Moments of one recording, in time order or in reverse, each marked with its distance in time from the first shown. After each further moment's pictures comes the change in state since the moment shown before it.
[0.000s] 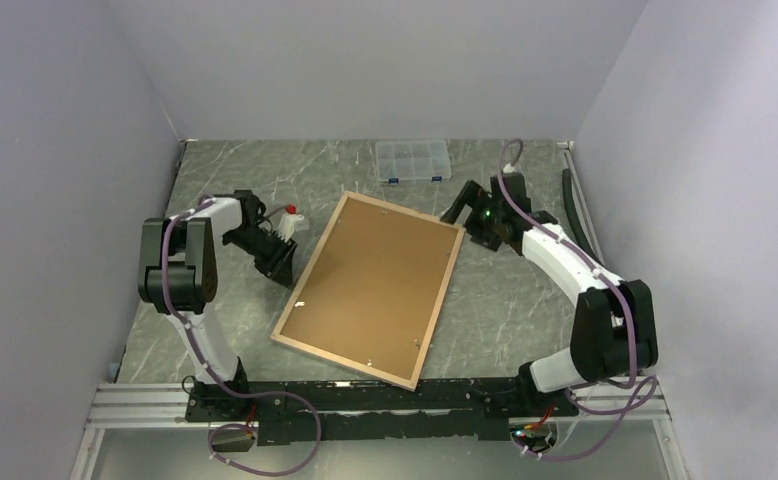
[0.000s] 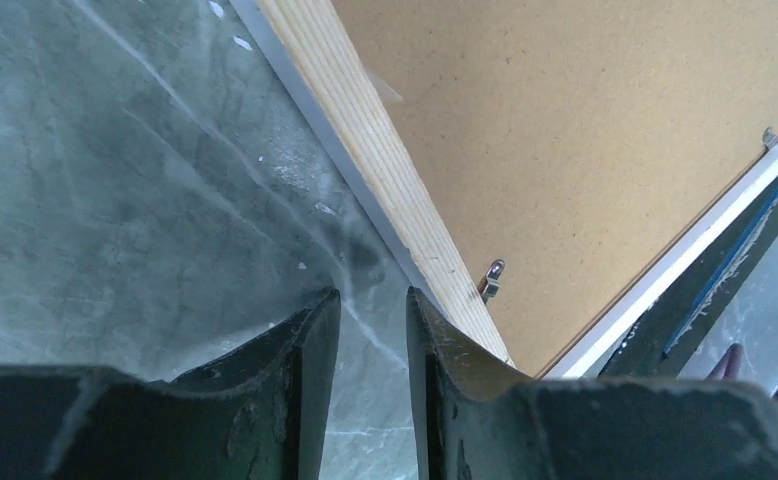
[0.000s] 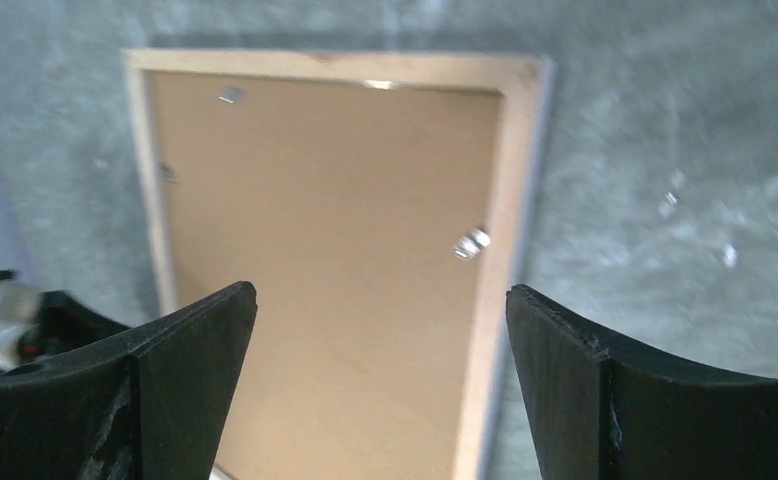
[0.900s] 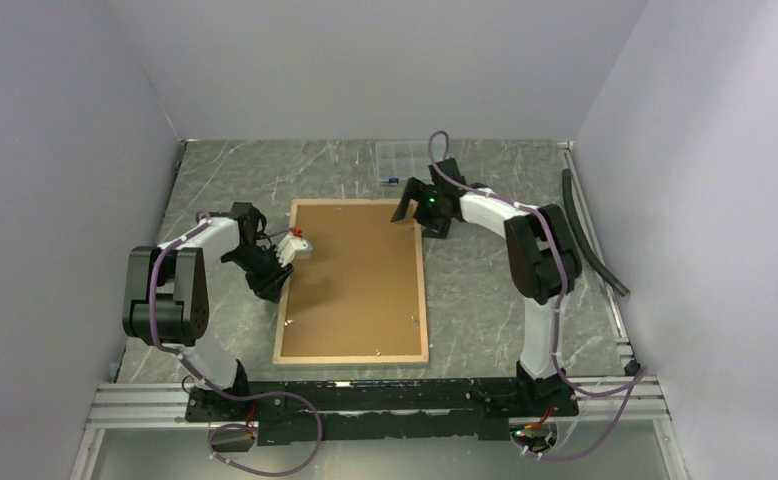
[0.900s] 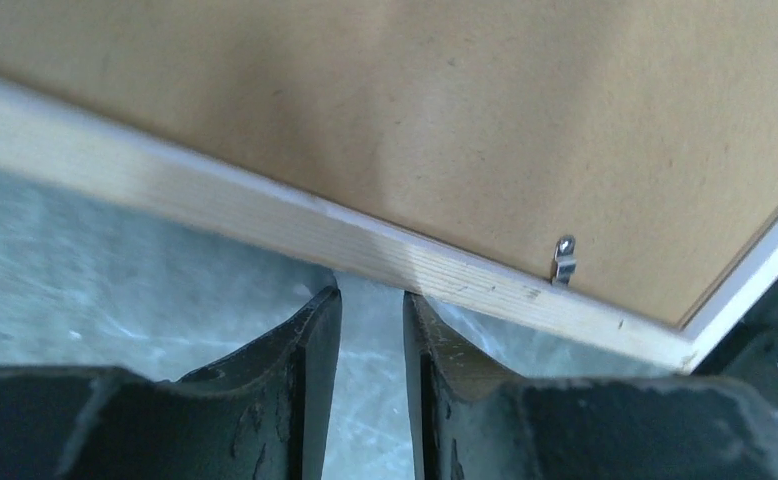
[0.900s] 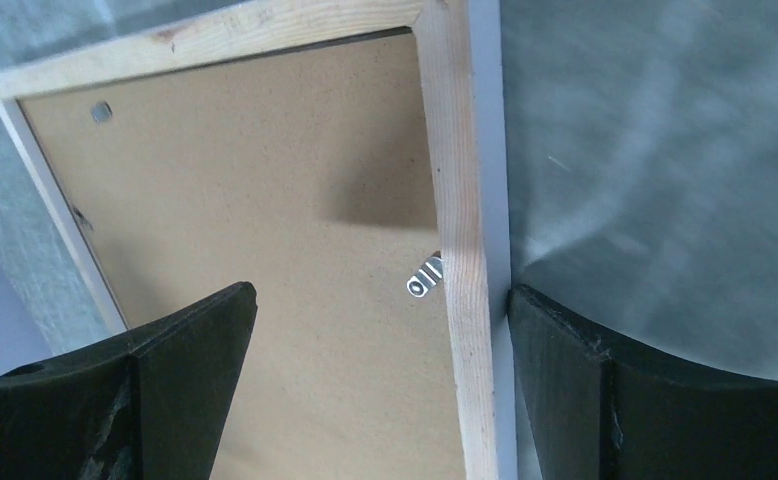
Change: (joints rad) left arm -0.057 -0.217 -0.211 0.100 -0.173 0.192; right arm 0.121 0.511 0.270 0.048 -0.119 0.013
